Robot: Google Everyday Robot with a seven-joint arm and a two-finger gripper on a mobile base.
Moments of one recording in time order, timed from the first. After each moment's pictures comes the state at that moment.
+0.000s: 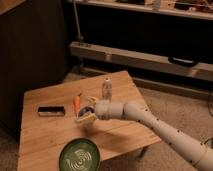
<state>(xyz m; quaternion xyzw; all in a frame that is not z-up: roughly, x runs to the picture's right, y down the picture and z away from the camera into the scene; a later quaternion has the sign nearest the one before) -0.113 0.090 0.708 -0.22 -0.55 0.32 0.74</state>
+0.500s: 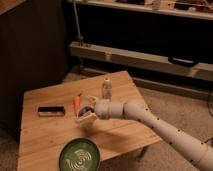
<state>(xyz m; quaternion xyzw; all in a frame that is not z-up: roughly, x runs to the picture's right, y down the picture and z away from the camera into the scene) -0.117 0.076 0.688 -0.20 -0.54 0.27 0.78</state>
